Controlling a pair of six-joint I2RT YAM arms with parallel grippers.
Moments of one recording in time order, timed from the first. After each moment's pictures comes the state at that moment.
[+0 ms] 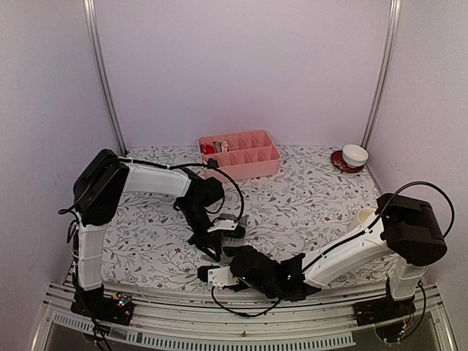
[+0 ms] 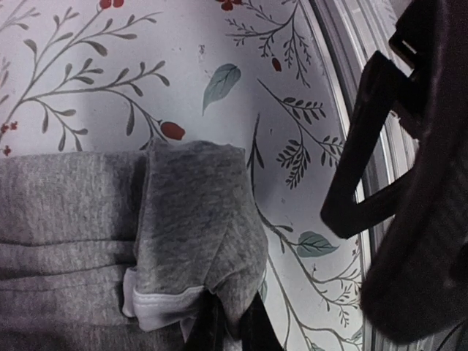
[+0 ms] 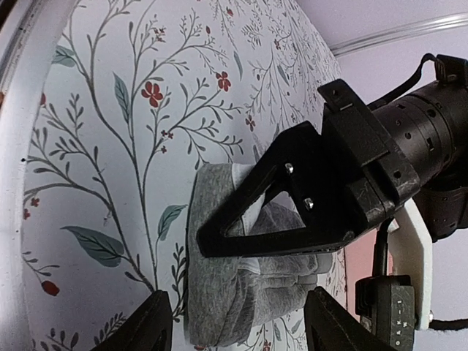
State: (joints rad) left arm -0.76 2.12 1.44 -0.97 0.65 0.97; right arm 1.42 1.89 0.92 0.36 0.59 -0.73
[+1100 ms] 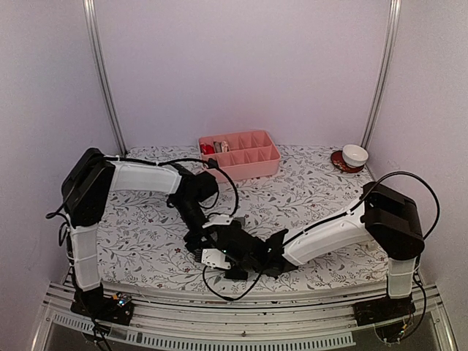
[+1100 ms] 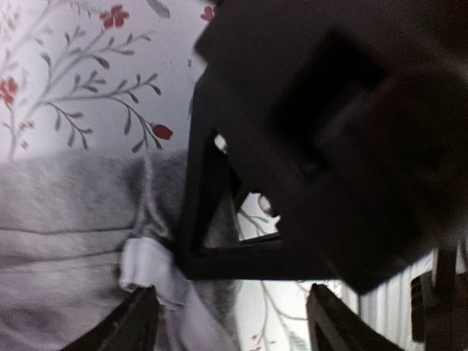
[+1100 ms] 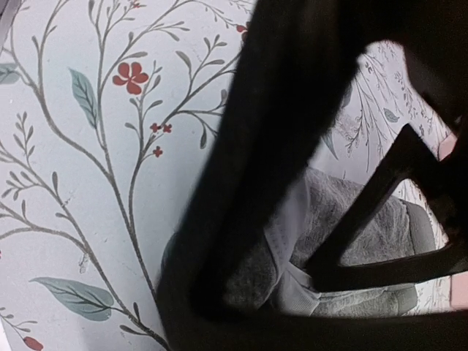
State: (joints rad) left arm -0.74 2.06 1.40 -0.99 0.68 0.96; right arm 1.28 2.03 1.17 0.00 0.32 -0.45
